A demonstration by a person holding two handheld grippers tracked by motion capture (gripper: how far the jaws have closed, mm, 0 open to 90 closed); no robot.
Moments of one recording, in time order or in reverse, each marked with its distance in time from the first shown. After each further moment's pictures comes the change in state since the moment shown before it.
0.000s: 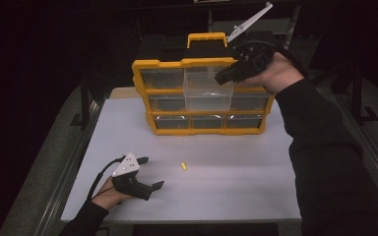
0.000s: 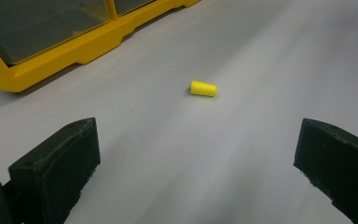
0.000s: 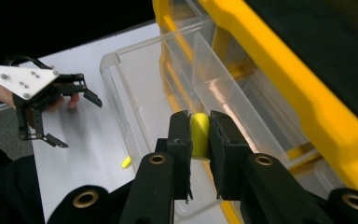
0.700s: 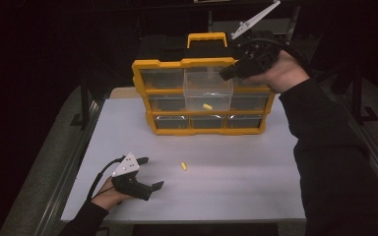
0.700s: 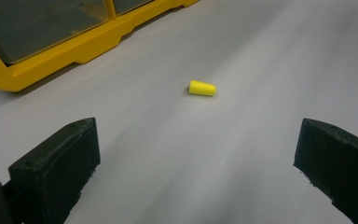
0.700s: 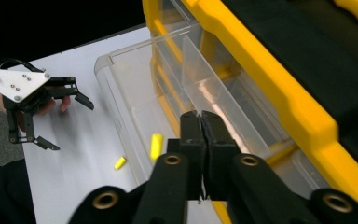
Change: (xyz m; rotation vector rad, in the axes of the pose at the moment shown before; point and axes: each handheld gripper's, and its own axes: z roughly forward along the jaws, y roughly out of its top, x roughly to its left) left arm 0.000 0.000 -0.001 0.001 -0.007 -0.002; right arm 0.001 -0.002 -0.011 -0.016 -0.043 0.008
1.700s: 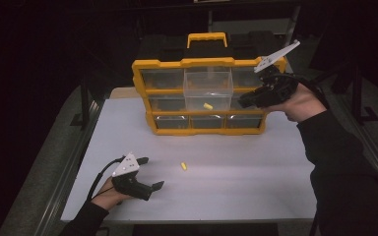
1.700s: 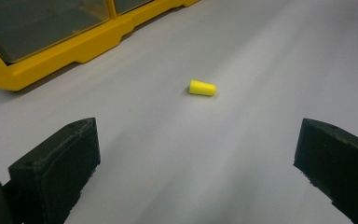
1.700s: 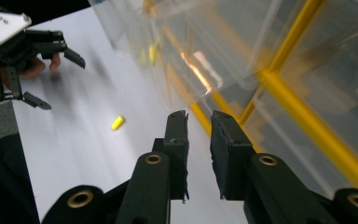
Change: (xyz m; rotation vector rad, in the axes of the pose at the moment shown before) left arm 0.000 0.000 0.000 -0.002 0.004 -0.005; right arm -0.007 -0.084 0.010 0.029 0.011 0.064
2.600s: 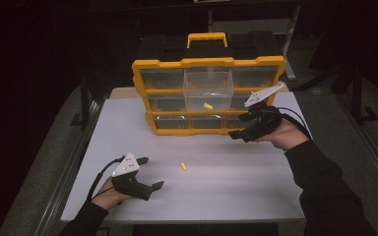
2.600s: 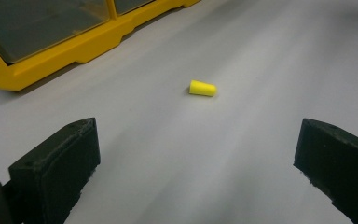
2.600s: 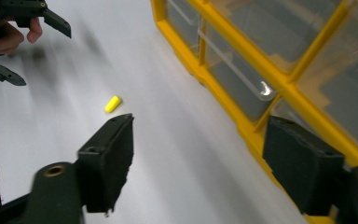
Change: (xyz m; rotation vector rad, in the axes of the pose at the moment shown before) left arm 0.000 0.000 0.000 -0.002 0.001 0.000; right arm 0.015 -0.063 0.068 -0.025 0.010 0.034
